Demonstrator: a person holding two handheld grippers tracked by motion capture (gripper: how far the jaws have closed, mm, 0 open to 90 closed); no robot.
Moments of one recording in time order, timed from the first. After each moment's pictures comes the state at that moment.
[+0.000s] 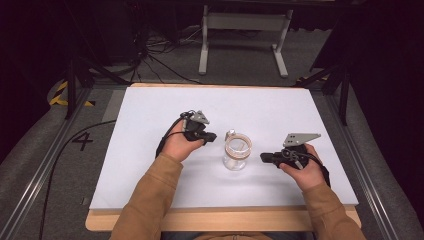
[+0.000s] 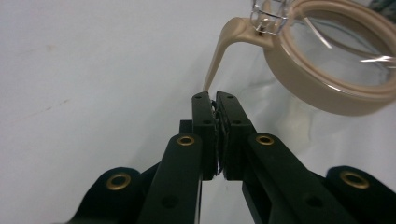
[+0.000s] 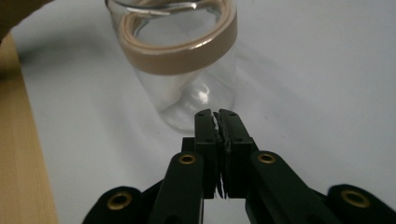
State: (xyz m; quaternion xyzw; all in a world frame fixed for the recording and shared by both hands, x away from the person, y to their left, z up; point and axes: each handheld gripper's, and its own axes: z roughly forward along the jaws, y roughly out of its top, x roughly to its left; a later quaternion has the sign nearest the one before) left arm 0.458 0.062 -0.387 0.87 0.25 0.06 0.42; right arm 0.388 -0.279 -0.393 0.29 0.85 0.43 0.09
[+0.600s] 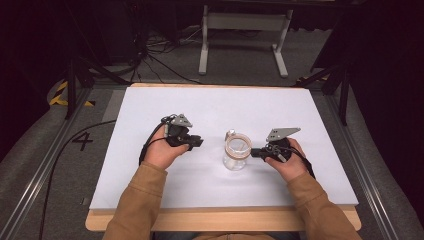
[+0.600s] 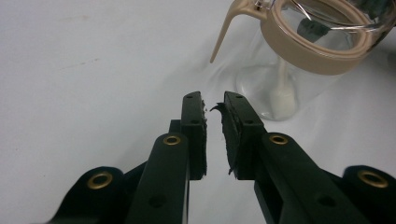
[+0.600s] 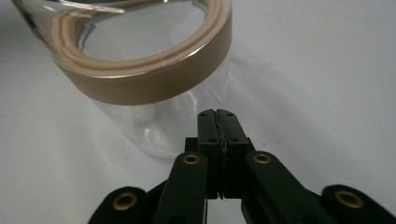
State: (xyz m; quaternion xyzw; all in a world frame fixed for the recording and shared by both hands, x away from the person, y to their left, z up) left arm 0.436 0.096 -0.381 0.86 0.29 0.06 0.42; right arm 0.417 -0.251 -0.411 0.28 0.87 0.40 0.10
